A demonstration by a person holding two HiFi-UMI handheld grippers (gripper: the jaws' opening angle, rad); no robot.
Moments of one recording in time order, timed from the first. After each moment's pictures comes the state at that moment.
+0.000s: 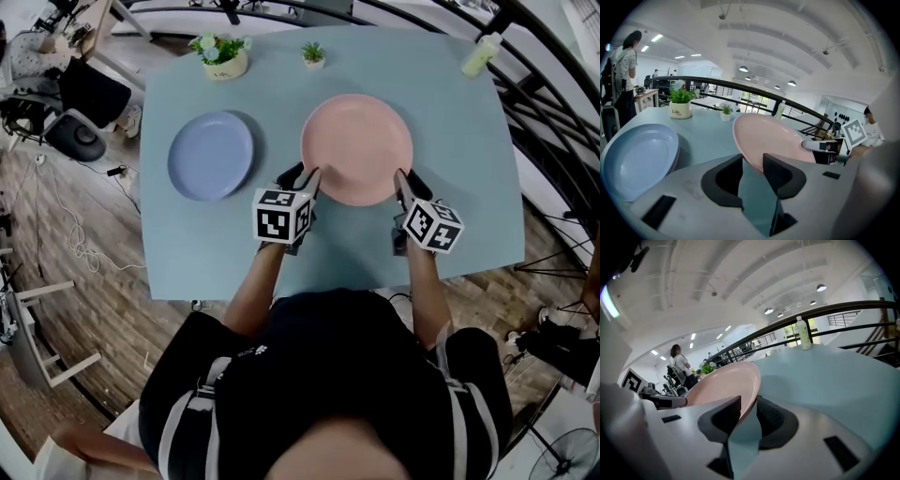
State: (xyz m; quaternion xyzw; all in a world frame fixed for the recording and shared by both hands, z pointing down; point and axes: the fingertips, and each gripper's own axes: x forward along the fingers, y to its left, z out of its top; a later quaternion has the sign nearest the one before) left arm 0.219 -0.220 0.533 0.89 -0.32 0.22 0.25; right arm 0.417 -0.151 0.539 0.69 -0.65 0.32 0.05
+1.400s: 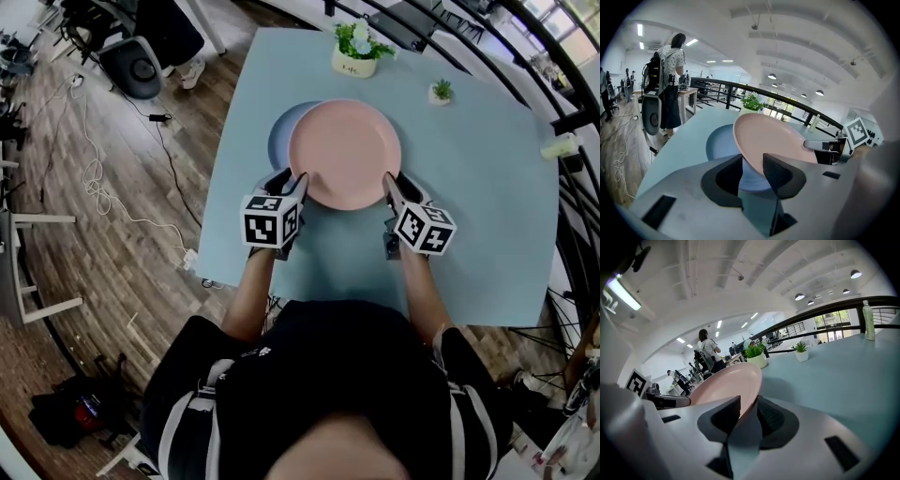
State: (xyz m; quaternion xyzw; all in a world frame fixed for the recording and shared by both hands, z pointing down) left arm -0.069 -0.286 0.542 0.82 -0.46 0.19 0.29; right arm 0.141 -0.281 0.543 0.56 -0.76 0.31 0.10
